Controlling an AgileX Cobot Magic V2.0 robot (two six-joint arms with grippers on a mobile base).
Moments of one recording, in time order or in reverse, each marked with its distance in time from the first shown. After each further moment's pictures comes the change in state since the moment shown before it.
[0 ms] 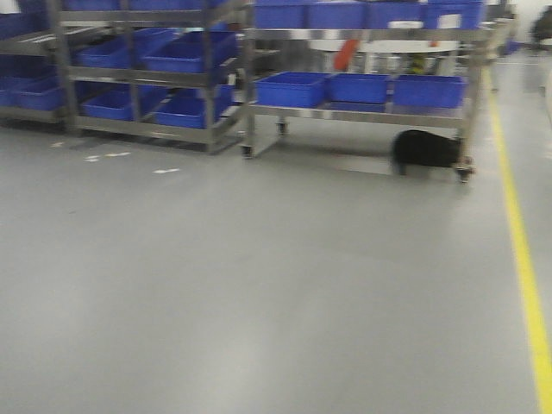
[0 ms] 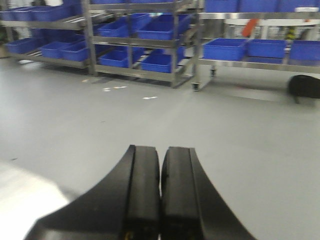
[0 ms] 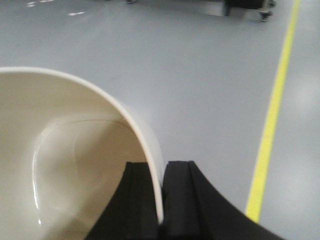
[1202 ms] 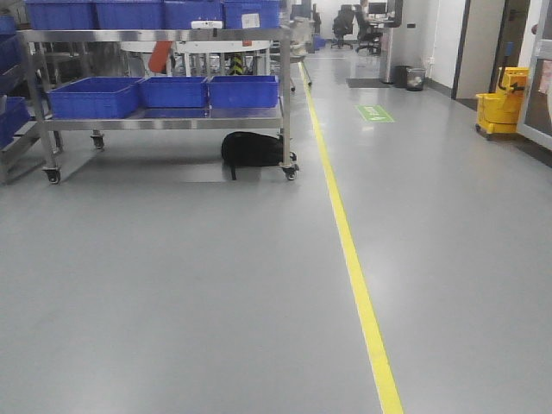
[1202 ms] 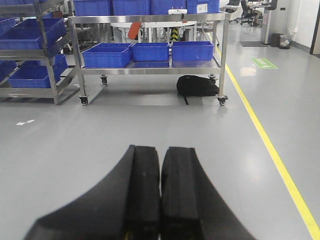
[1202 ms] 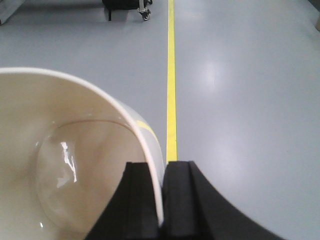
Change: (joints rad) left arm 0.000 0.000 0.000 0.000 0.000 0.000; right arm 0.000 0.000 0.000 0.000 0.004 0.000
